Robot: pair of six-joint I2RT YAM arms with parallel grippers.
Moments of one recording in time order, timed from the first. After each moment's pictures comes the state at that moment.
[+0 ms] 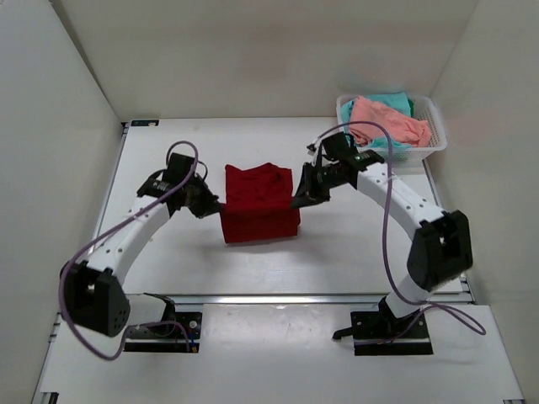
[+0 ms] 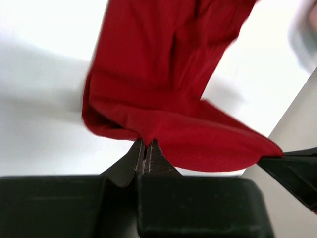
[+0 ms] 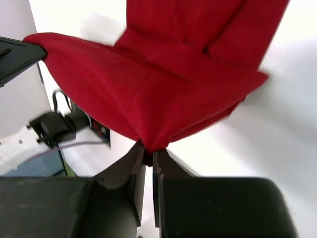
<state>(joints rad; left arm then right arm) -0.32 1.26 1.03 -0.73 0.14 -0.95 0.44 1.58 1.31 -0.74 -0.57 0.52</state>
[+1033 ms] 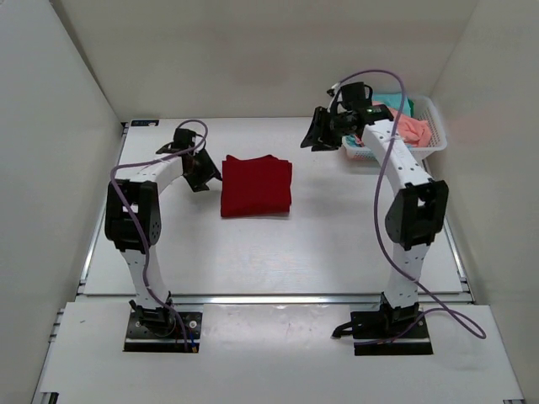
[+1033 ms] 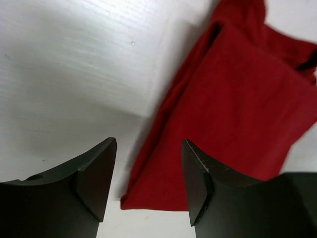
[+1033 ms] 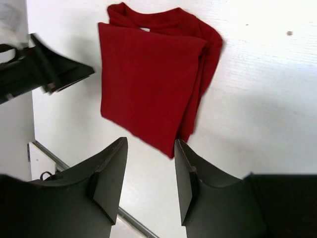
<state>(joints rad) -0.12 1.95 1.41 -0.49 0.16 -0.67 0.24 2.02 1.98 -0.81 -0.47 0.39</state>
